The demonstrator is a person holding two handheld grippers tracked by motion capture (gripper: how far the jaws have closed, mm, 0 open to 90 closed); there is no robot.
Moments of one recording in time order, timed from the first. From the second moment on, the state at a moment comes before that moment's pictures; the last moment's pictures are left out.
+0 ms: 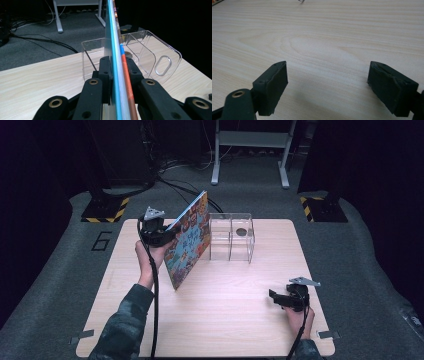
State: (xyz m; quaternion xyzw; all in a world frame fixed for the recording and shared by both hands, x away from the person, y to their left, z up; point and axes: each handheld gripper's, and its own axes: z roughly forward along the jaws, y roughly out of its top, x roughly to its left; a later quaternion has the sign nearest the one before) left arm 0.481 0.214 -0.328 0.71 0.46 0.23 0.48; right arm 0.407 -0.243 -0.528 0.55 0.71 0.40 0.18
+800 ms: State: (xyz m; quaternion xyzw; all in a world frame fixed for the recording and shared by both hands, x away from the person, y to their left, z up) left arm 0.457 0.226 -0.320 0.72 0.45 0.23 0.48; right arm 0.407 -0.243 -0.527 0.55 0.71 0.39 0.19
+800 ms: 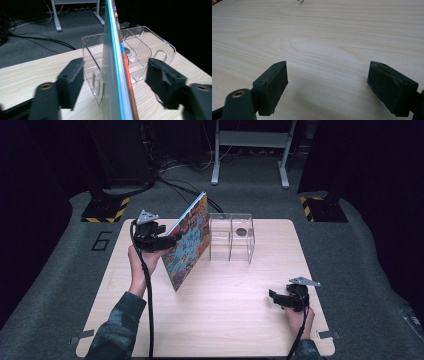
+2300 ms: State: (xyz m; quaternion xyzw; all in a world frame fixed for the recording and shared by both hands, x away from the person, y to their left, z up) left arm 0.352 0.293 -0.477 0.77 0.48 0.24 0.35; right arm 0.407 -0.233 -0.528 0.54 0.73 0.36 0.21
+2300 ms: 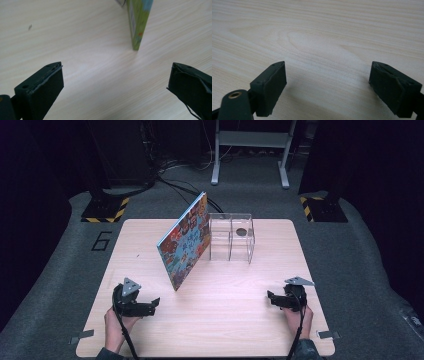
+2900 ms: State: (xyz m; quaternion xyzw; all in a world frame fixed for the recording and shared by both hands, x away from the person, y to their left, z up) left arm 0.358 0.303 -0.533 0.77 0.50 0.22 0.33; right arm 0.409 -0.224 -0.529 0.53 0.75 0.33 0.22
